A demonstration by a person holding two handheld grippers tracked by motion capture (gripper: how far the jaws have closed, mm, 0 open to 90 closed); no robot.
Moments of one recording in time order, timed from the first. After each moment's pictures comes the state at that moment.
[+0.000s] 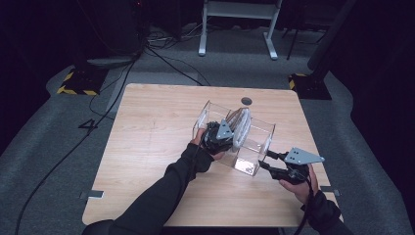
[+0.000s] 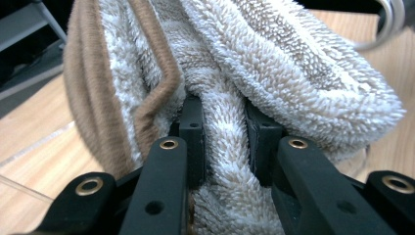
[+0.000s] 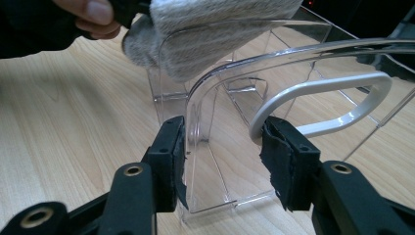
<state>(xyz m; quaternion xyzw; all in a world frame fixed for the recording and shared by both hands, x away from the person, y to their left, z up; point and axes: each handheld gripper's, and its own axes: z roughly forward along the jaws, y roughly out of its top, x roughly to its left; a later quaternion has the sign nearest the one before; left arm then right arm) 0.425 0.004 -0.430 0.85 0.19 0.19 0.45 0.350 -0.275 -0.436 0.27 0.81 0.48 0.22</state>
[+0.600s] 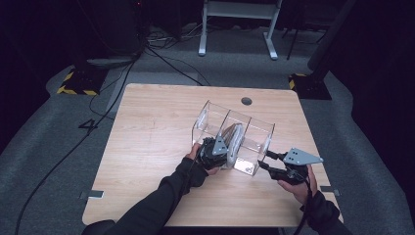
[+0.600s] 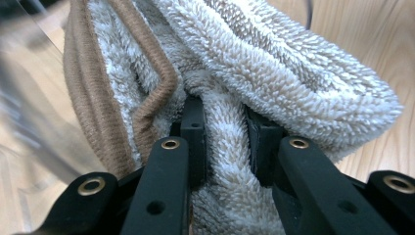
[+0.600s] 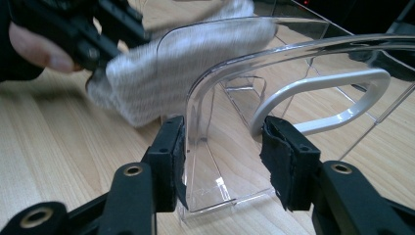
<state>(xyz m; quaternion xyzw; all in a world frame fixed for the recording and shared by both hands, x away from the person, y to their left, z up) 0.400 0.013 -0.472 0.87 0.20 0.16 0.41 0.349 -0.272 -0.437 0.27 0.81 0.47 0.22</state>
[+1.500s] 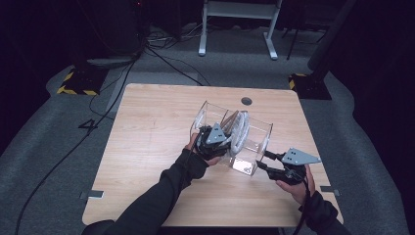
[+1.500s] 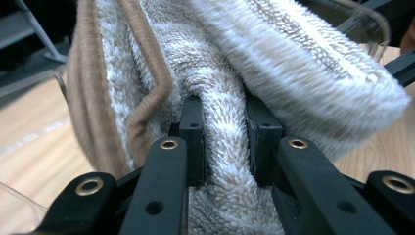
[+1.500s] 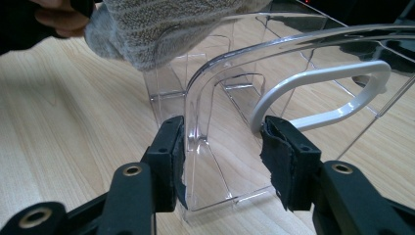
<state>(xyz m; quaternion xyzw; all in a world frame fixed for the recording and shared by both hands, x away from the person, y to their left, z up) 0.410 0.023 -0.427 0.83 0.21 0.15 0.50 0.350 -0.268 -0.440 0.28 0.81 0.48 0.22</state>
